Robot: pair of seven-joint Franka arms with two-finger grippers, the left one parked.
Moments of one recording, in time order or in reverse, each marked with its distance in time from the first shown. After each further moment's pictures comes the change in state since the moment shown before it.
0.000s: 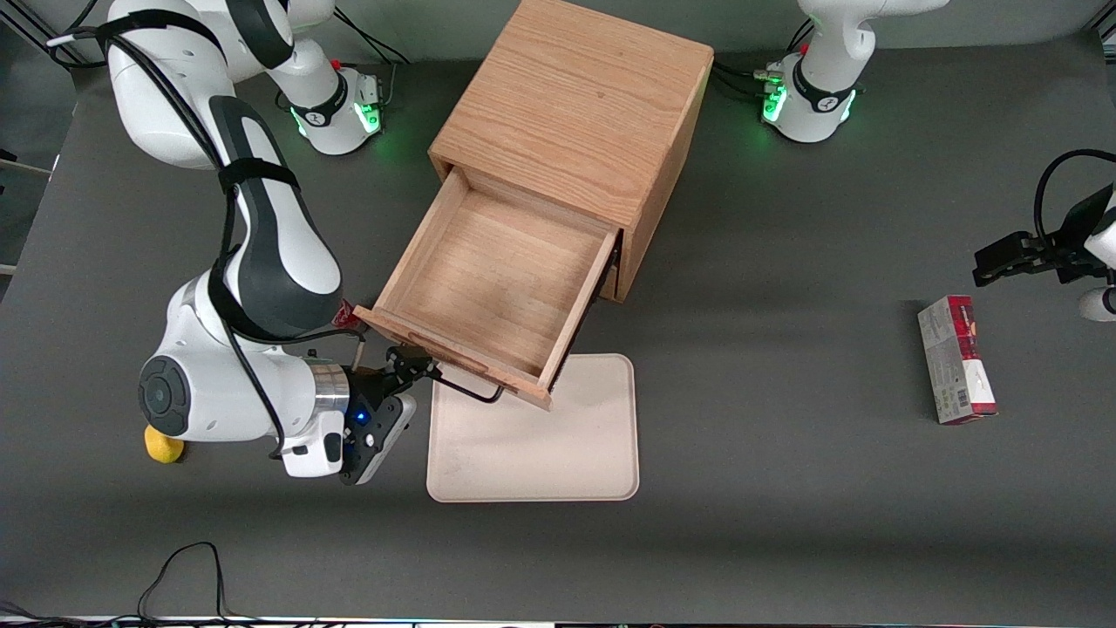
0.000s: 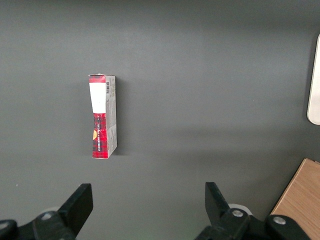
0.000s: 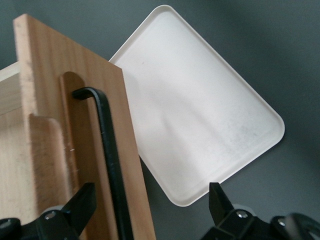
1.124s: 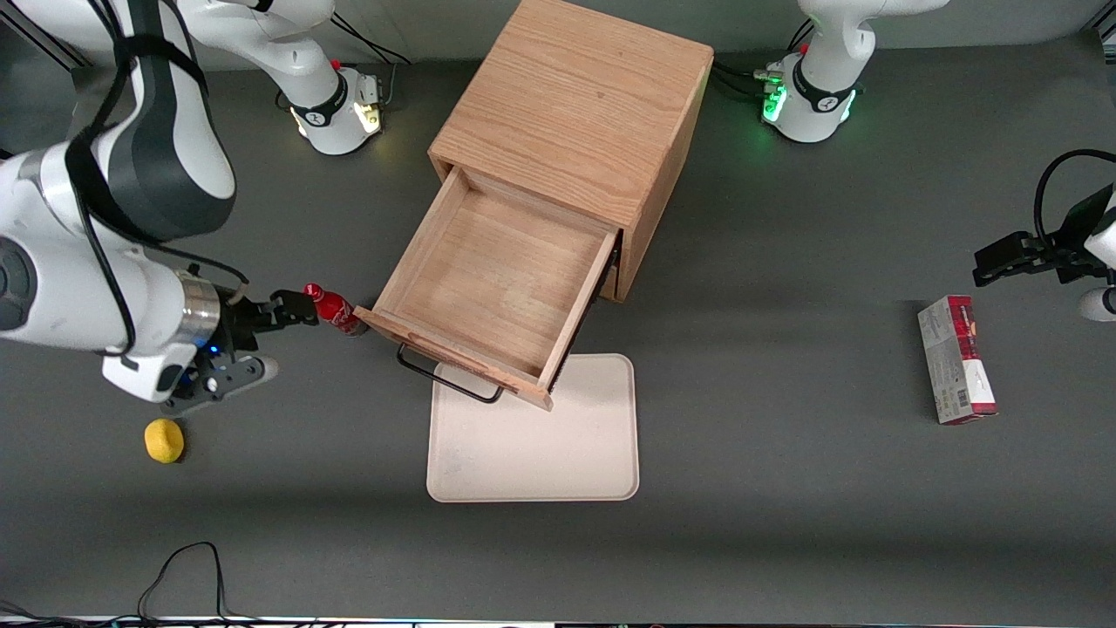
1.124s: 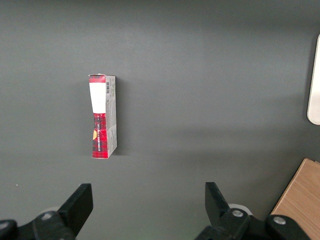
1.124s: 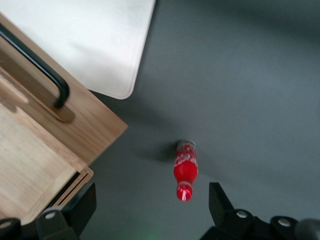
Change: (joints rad) arm -0.007 -0.456 -0.133 -0.432 -0.267 -0.123 0.513
